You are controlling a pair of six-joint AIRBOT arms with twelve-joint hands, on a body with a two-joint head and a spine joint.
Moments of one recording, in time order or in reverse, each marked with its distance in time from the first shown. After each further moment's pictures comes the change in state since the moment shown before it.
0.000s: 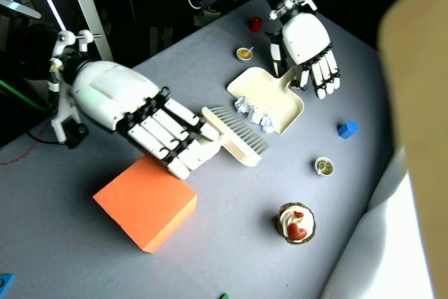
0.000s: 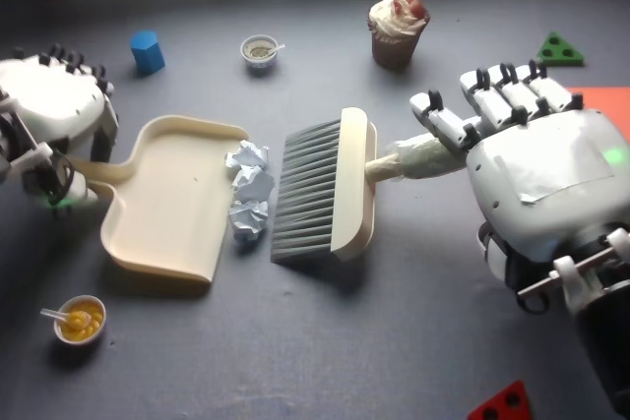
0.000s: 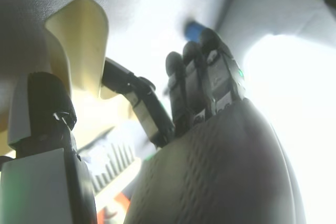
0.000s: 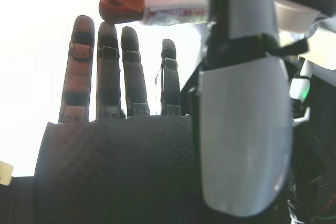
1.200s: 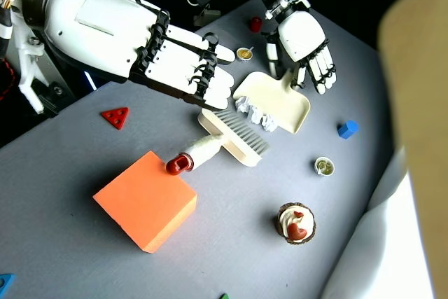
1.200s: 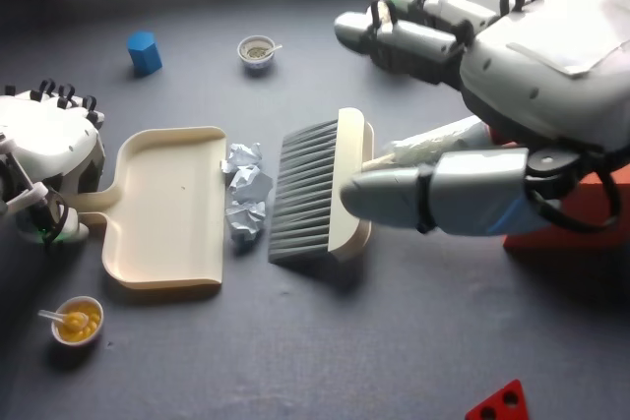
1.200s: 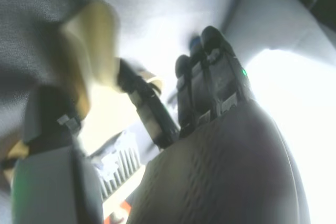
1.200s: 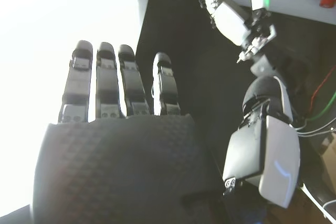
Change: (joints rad) left arm 0.097 0.005 -0.069 -0.045 -0.092 0.007; right arm 0.385 0.428 -0.250 0.147 0.676 0.005
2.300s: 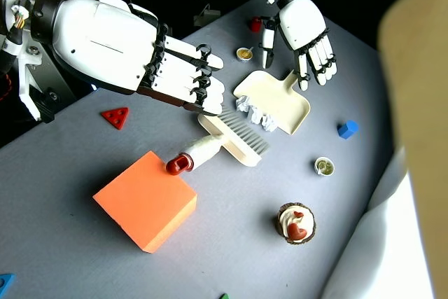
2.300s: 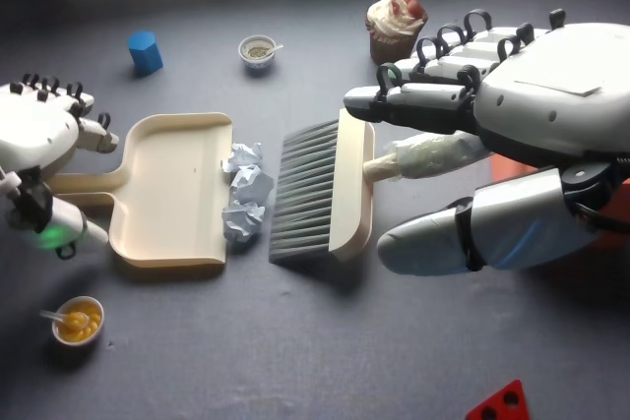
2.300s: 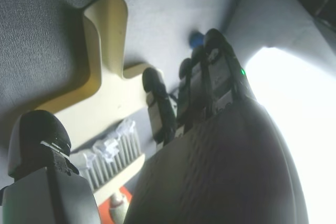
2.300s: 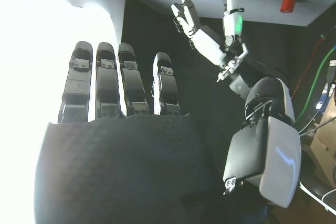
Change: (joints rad) left arm -0.035 0.080 -0.050 -0.014 0.088 0.018; right arm 0.071 0.085 0.089 0.244 0.436 -0.179
